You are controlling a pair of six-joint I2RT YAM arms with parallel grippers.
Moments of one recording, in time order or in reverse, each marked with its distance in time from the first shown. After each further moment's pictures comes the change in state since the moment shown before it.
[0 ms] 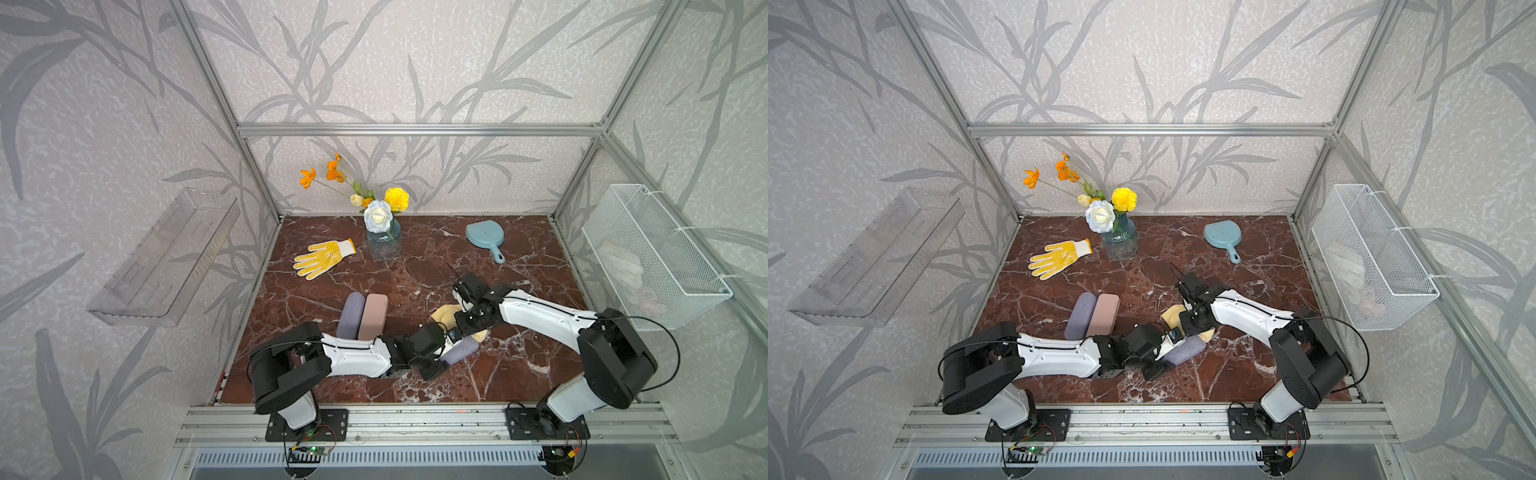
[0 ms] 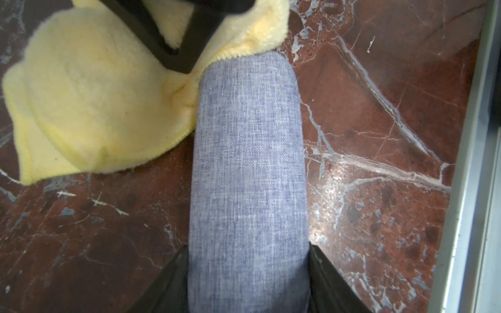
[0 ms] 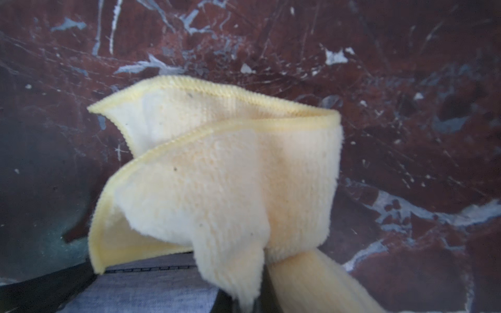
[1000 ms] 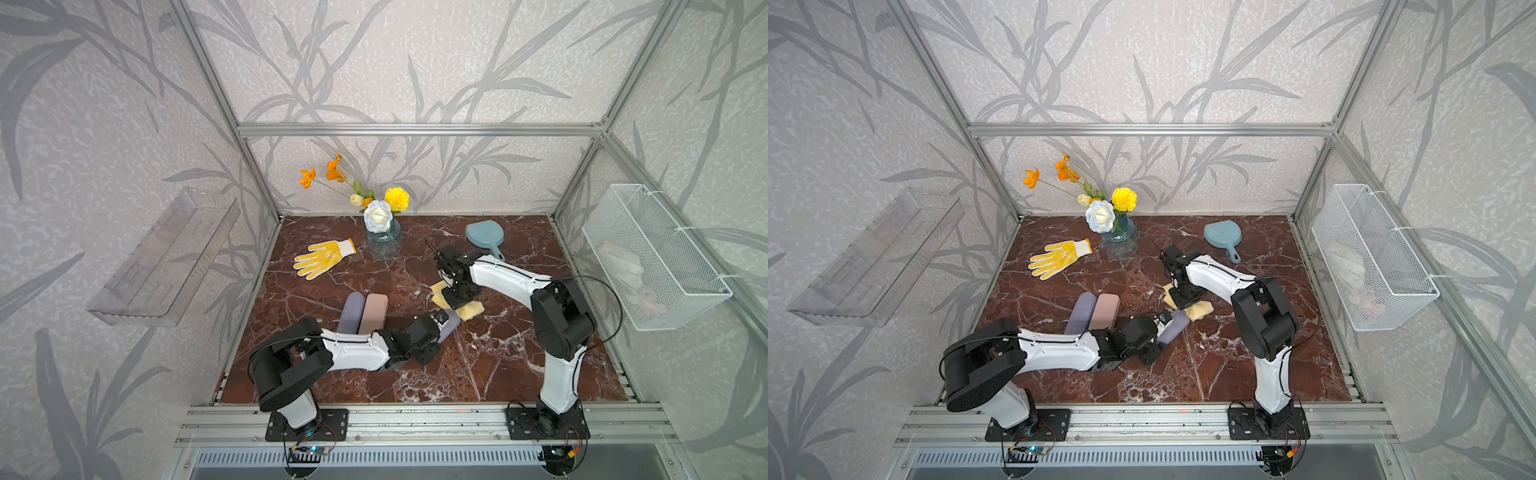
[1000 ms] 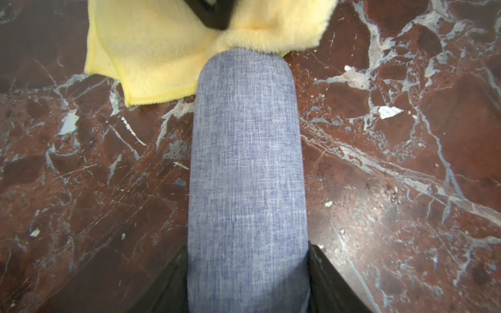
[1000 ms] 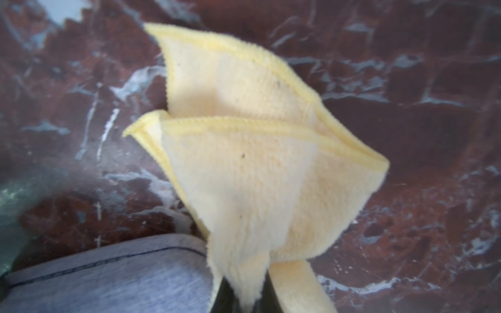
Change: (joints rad) left arm 0.073 0.009 0.001 0.003 -0.156 -0.083; right arm -0.002 0.374 0.463 -0.193 0.069 -0.253
